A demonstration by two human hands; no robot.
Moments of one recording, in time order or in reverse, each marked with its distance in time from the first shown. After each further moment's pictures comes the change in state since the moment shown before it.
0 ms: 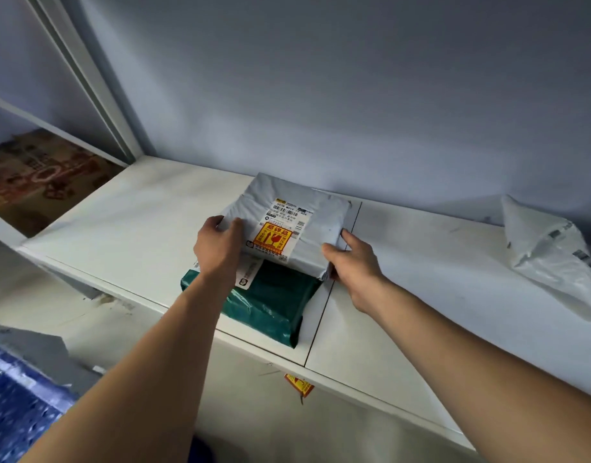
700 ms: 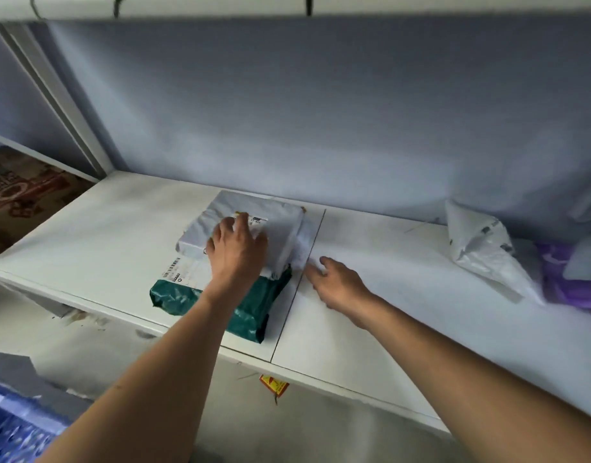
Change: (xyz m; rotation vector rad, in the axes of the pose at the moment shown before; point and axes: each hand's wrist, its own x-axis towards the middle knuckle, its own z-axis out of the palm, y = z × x) left_hand -0.048 0.022 0.035 0.717 -0.167 0.470; right_hand -0.040 -0.007 -0.045 -0.596 -0.226 -0.029
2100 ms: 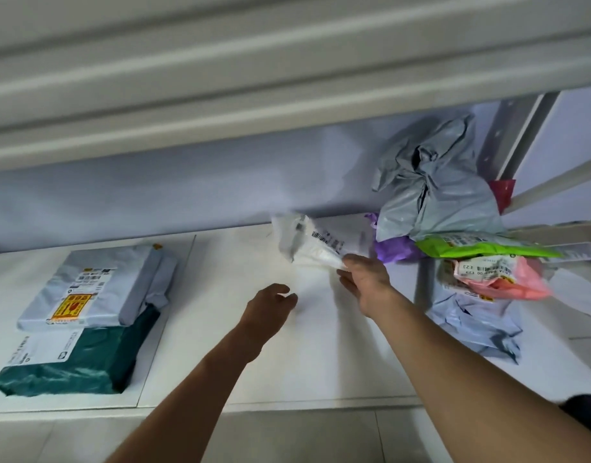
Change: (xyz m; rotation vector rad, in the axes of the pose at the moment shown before) left_hand -0.162 0.224 0.098 -0.394 -0.729 0.013; right_hand -0.057 0.217 -0.194 1.223 0.575 0.408
